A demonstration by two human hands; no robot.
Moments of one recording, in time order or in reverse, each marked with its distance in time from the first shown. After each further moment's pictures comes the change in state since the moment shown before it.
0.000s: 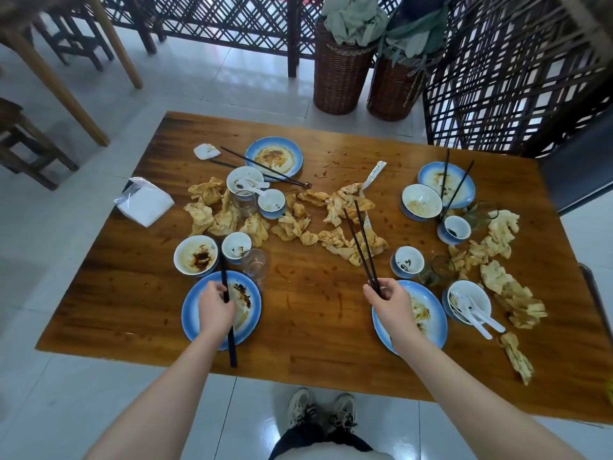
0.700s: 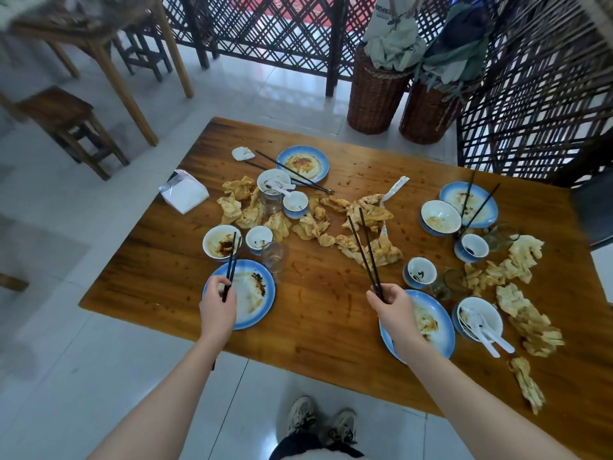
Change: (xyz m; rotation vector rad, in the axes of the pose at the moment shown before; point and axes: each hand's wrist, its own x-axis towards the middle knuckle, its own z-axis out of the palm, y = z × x) left_hand -0.055 -0.007 -0.028 -0.223 0.163 0.039; right_hand -0.013 -0.005 -0.003 0.007 -0.111 -0.027
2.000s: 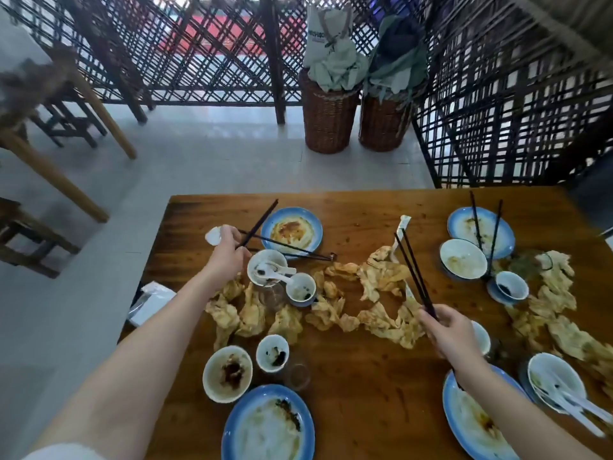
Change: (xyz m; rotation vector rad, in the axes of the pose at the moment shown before) left_hand 0.303 0.184 0.049 0.318 -0.469 0.348; right_hand 0.110 -0.063 0.015 0.016 0.271 0.090
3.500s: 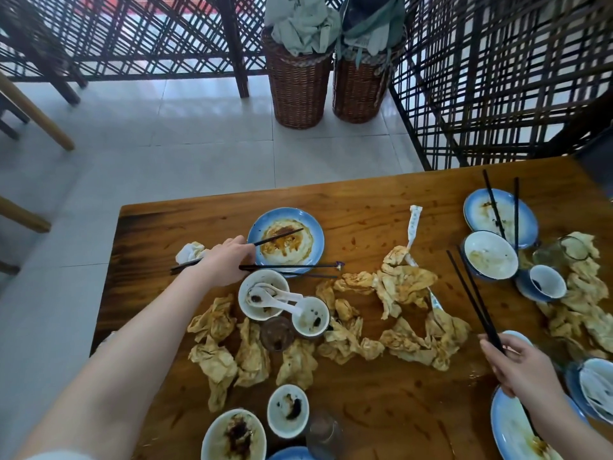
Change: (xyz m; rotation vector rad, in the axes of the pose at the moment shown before) left_hand 0.140 -0.037 0.027 0.767 -0.376 0.499; right_hand 0.011 0.005 -0.005 -0.014 0.210 0.235
